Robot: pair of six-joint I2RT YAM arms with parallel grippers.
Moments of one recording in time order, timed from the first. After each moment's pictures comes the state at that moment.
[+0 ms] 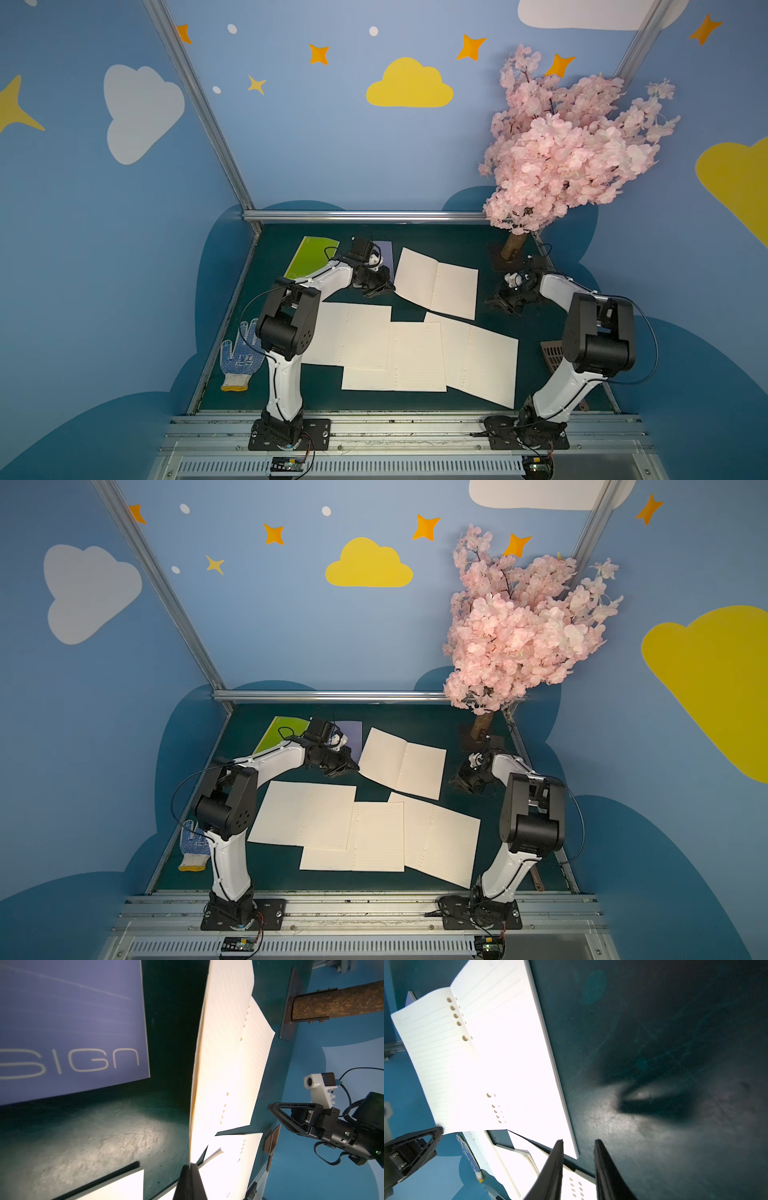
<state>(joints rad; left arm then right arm) -0.37 2.00 1.40 -0.45 0.59 -0.64 -0.09 1.81 1.12 -0.64 -0.52 0.40</state>
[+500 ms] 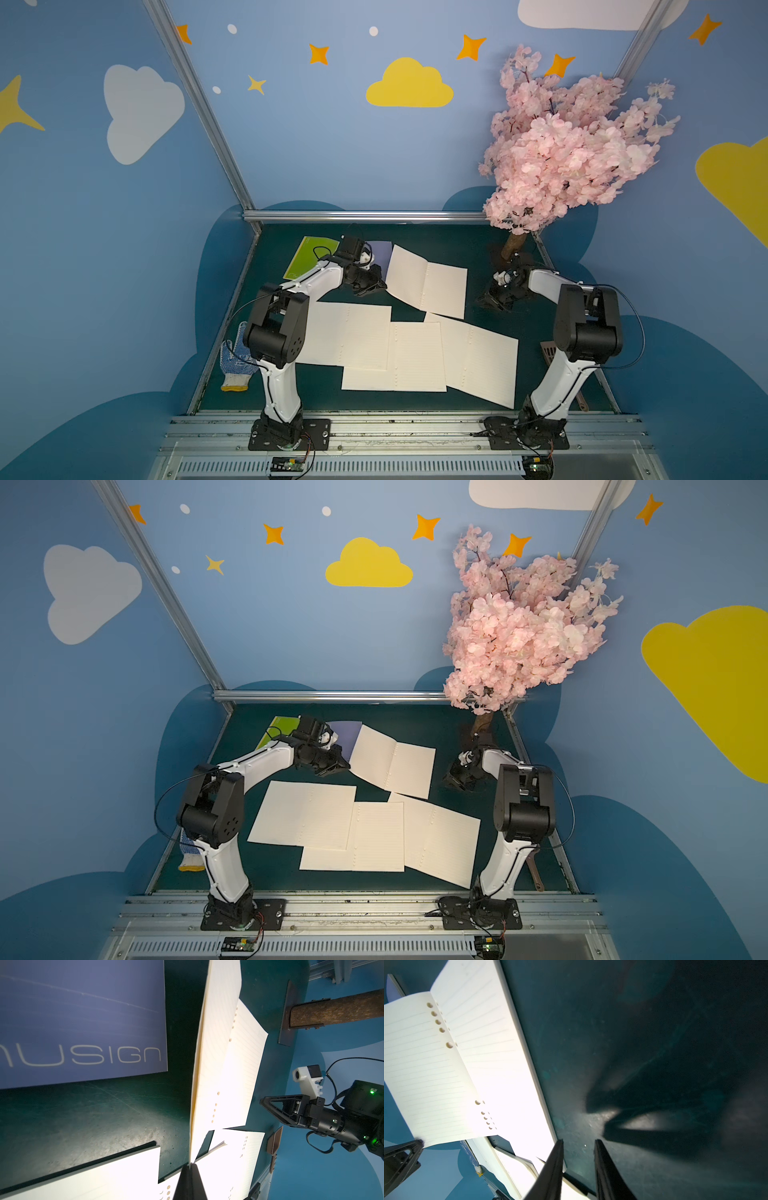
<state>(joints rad) -0.33 1.90 1.36 -0.49 0.57 -0.61 -0.02 1.90 1.19 -0.63 -0.53 0.41</state>
